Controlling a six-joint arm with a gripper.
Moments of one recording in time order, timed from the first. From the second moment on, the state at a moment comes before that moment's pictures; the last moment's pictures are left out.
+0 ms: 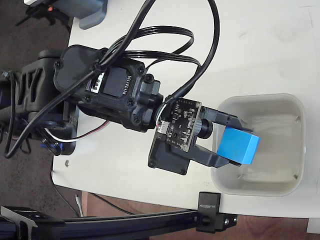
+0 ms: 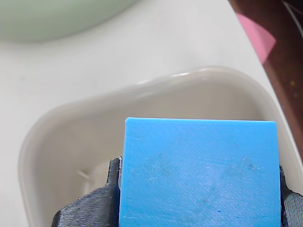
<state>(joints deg) 4.0 57.2 46.5 56.6 11.9 14.8</state>
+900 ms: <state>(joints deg) -3.6 128.8 125.6 53.8 15.6 5.4</state>
